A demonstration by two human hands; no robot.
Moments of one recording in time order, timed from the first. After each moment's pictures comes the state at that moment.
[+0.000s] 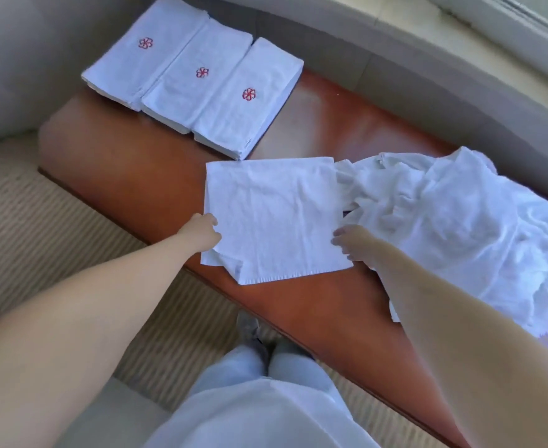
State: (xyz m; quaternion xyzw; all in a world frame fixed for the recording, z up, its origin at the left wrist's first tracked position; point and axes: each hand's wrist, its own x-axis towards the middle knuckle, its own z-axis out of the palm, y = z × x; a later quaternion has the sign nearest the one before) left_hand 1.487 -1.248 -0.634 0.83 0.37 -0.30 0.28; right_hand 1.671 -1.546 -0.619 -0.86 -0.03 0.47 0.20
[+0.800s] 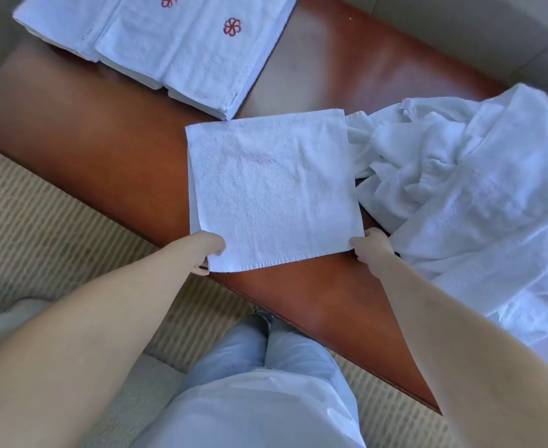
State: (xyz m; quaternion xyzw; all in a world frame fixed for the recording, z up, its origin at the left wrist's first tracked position) left_hand 1.494 -1.293 -0.702 0.51 0.64 -0.39 0.42; right_hand 1.656 -1.597 -0.750 -0.86 0.17 0.41 0.27
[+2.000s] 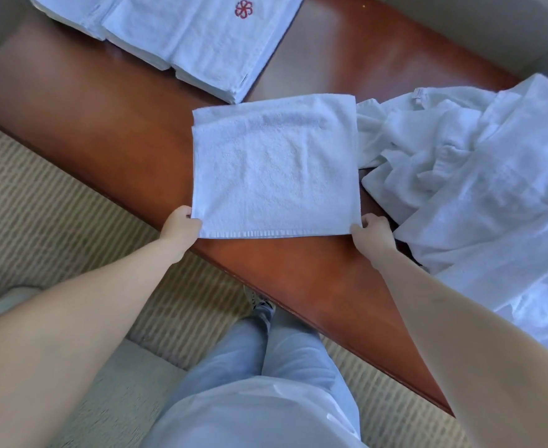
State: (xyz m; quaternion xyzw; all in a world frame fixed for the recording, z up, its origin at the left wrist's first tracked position) left_hand 1.435 -1.251 -0.755 0.70 0.54 -0.13 0.45; right_hand 1.641 -1.591 -0.750 -0.91 0.02 0.34 0.24
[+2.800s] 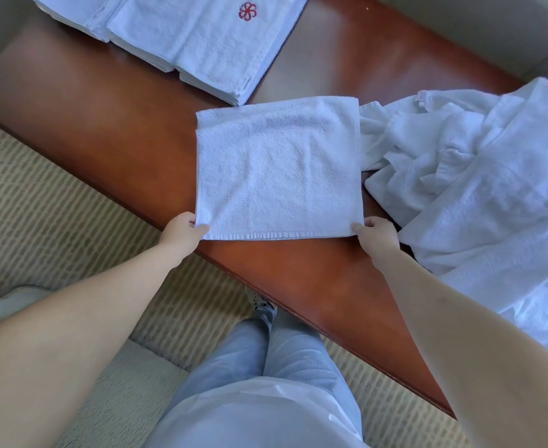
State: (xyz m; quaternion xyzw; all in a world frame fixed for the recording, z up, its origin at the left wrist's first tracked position) left_hand 1.420 -1.244 -0.762 0.75 0.50 -0.17 0.40; right_hand 1.643 -1.590 -0.758 -0.88 0.12 0.33 0.32
